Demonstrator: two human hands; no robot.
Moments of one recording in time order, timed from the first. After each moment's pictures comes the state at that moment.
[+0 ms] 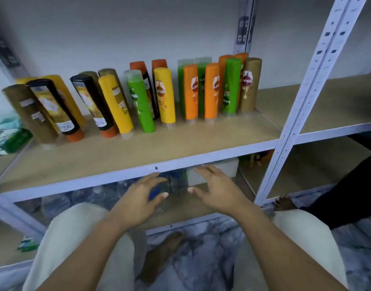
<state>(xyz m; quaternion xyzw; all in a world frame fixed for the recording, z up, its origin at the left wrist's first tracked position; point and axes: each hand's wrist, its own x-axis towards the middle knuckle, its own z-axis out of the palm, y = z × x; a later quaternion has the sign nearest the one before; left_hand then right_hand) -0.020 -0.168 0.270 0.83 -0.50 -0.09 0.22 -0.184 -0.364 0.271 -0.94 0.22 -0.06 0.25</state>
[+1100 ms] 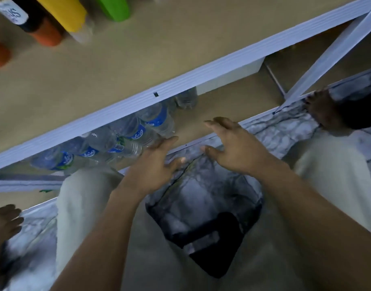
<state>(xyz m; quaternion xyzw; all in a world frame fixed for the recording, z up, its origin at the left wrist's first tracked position) 0.018 -0.161 0.163 0.83 -0.45 -0.31 0.12 -0.151 -0.334 0.159 -0.91 0.28 0.05 0.32</state>
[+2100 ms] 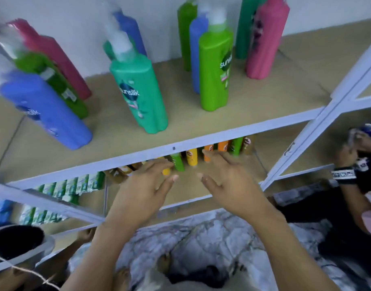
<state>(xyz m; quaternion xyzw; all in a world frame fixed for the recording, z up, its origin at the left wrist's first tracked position) 0.001 -0.141 0.806 0.84 -0.48 -0.07 0.25 -0.159 -0.317 0.791 -0.91 0.23 -0.15 0.30</state>
